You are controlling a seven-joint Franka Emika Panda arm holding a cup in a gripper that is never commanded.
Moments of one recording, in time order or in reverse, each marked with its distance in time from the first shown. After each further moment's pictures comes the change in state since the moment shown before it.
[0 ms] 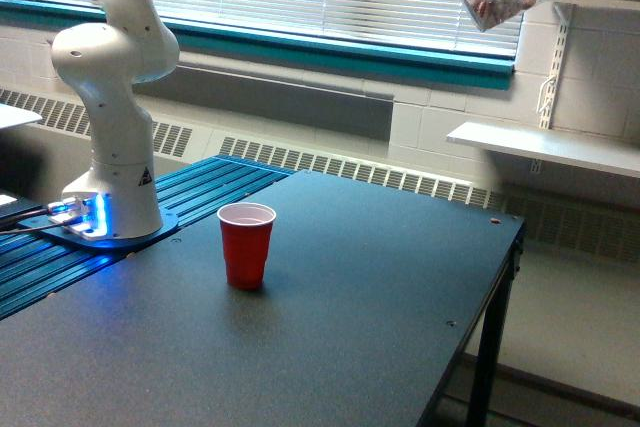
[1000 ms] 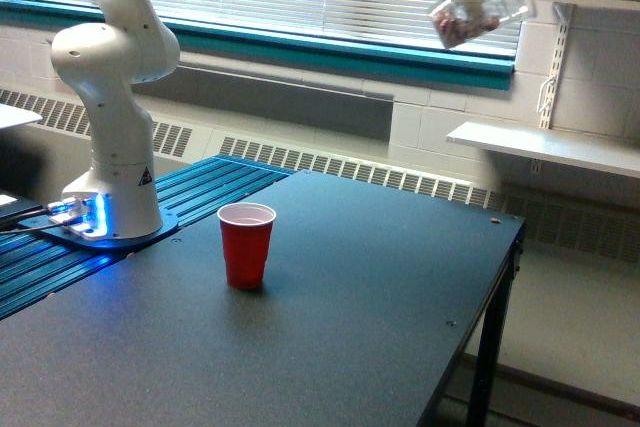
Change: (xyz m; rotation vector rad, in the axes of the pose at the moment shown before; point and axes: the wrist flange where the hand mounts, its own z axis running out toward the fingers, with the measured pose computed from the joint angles) arm -0.029 0.038 0.001 -0.127 -0.027 0.039
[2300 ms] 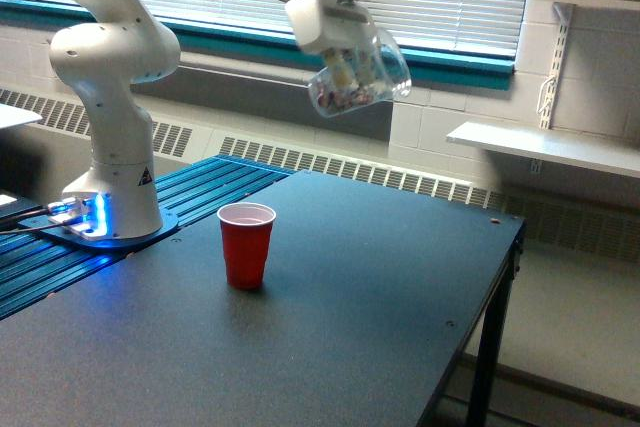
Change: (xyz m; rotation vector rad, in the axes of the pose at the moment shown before) arm -0.096 0.146 0.031 -0.003 -0.155 0.267
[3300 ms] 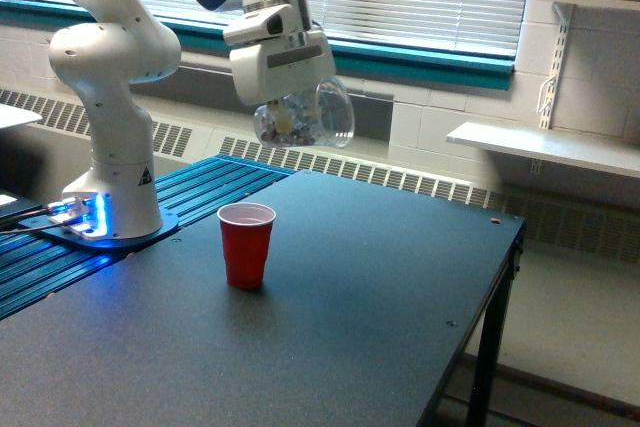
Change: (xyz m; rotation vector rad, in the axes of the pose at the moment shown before) arm -0.012 0.079 0.026 -0.063 -0.230 0.030
